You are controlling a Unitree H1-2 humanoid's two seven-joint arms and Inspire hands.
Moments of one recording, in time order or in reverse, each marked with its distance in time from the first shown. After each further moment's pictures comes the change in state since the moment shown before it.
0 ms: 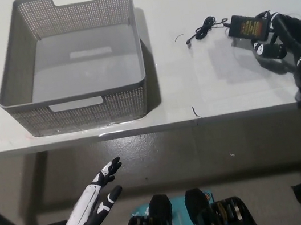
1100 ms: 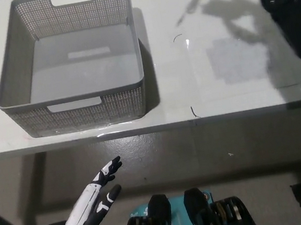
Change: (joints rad) left_arm -0.006 0.000 0.006 -0.003 0.005 0.003 -0.019; right_arm -0.204 0.073 -0.090 -0.484 0.014 -0.015 -0.048
